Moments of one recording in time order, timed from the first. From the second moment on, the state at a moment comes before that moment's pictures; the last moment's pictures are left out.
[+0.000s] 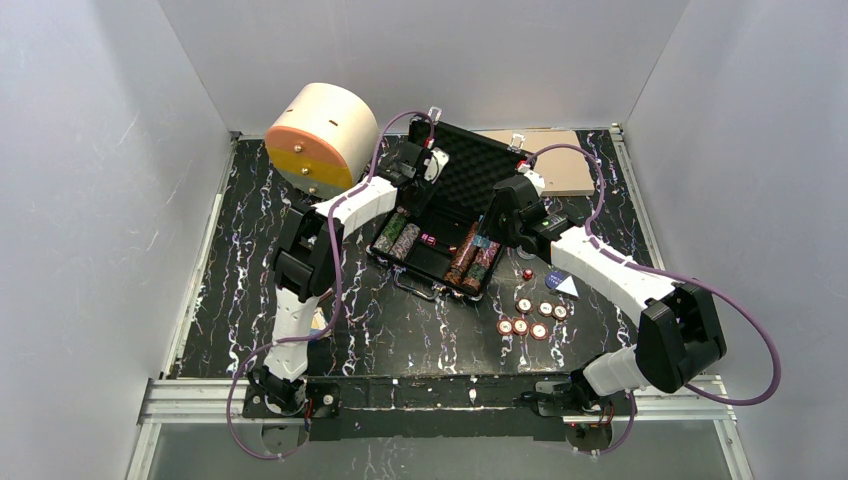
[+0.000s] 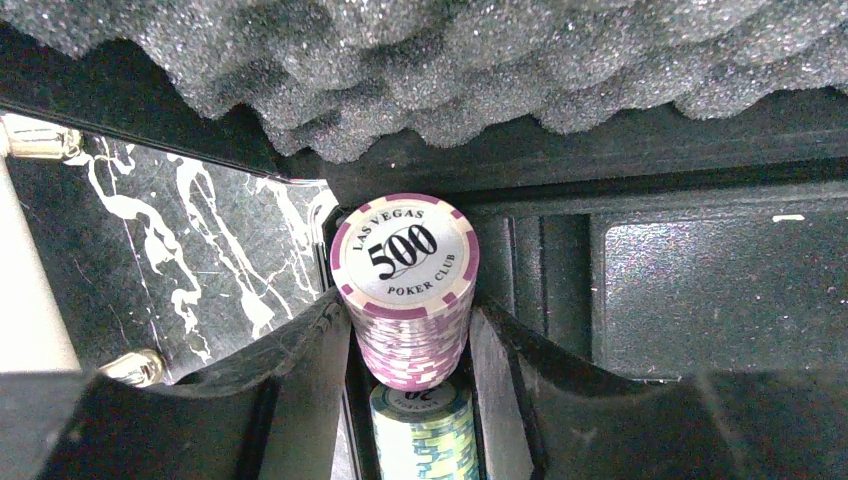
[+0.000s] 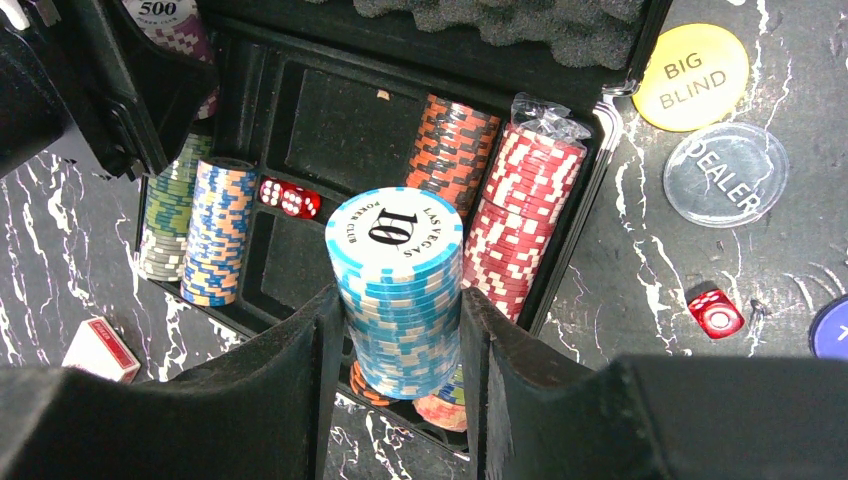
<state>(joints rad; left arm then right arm) -0.55 2.16 1.71 -0.45 -0.19 0.18 0.58 1.41 1.03 -0.41 0.19 0.78</state>
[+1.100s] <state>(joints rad) -0.55 2.23 1.93 -0.76 -0.23 0.07 0.60 1.39 1.03 -0.44 0.20 0.78</state>
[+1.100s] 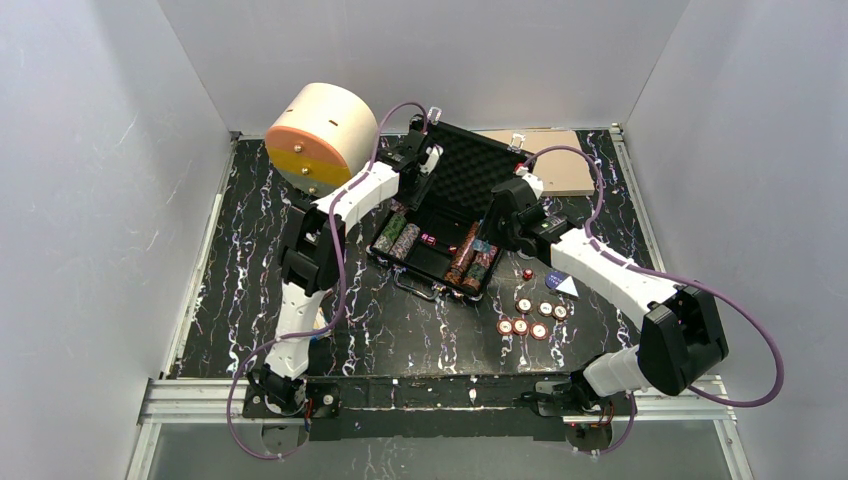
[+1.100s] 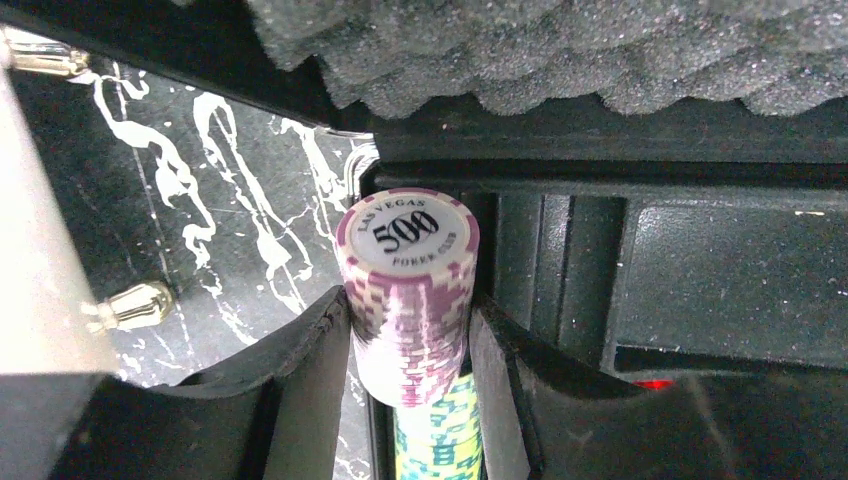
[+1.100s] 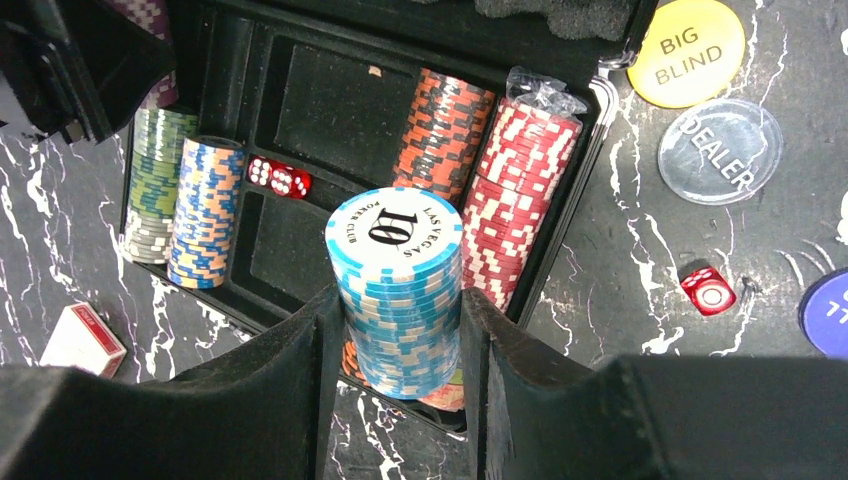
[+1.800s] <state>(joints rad) -0.55 2.25 1.94 -0.76 -0.21 0.03 0.62 1.39 1.05 -0.48 0.22 0.77</state>
